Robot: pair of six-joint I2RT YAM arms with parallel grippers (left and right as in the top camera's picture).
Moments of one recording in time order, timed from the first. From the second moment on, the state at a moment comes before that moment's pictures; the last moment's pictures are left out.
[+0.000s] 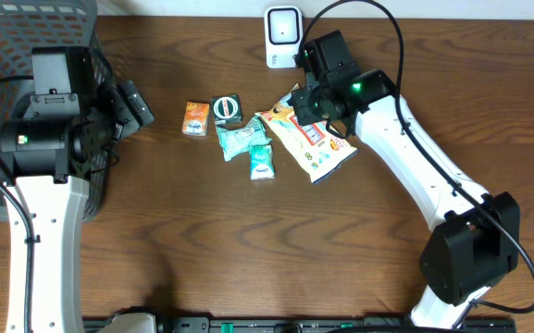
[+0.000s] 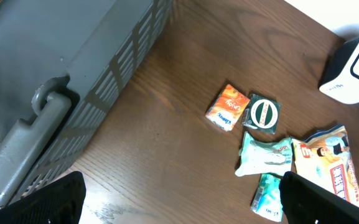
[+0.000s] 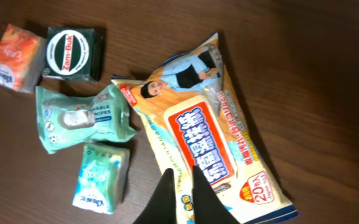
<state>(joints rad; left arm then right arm) 0.04 1.36 1.56 -1.15 -0.08 -0.47 0.46 1.88 1.65 -0.80 -0.01 0.19</state>
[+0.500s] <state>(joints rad) 0.04 1.36 1.56 -1.15 -0.08 -0.47 0.46 1.91 1.65 -0.56 -0.02 0.14</state>
